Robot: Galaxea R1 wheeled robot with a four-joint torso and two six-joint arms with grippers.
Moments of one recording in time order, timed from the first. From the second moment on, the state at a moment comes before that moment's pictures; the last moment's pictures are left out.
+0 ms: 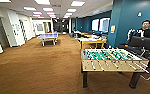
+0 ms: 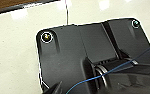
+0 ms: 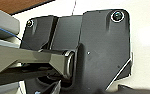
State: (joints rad) left arm 1.52 3.00 -2.73 0.03 -0.09 0.07; right arm -1.61 2.89 -2.55 -0.15 0.13 -0.02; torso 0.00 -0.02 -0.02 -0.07
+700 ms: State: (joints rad) left arm 1.53 3.00 -2.73 0.03 -0.09 0.07; right arm -1.62 2.90 -2.55 -0.15 0.13 -0.02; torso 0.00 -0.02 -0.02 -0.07
